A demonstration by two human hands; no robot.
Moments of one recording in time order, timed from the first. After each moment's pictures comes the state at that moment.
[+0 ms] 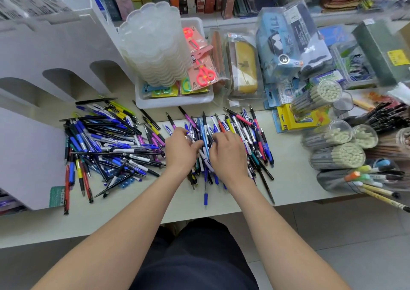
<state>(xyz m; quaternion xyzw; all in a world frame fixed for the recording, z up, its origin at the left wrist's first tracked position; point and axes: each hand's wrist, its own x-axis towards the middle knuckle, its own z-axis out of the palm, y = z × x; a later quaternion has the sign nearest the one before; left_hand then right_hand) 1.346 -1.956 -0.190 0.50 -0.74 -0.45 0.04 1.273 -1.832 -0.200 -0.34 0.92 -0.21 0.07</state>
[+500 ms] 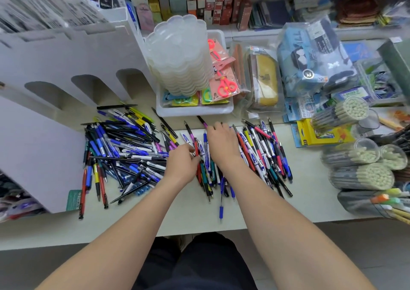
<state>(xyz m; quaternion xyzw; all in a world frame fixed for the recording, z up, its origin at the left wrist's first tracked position) 1.382 -1.997 -0.206 0.47 -0.80 -0.38 -0.07 1.253 -1.929 -0.204 -0.46 0.88 -0.03 0.11</state>
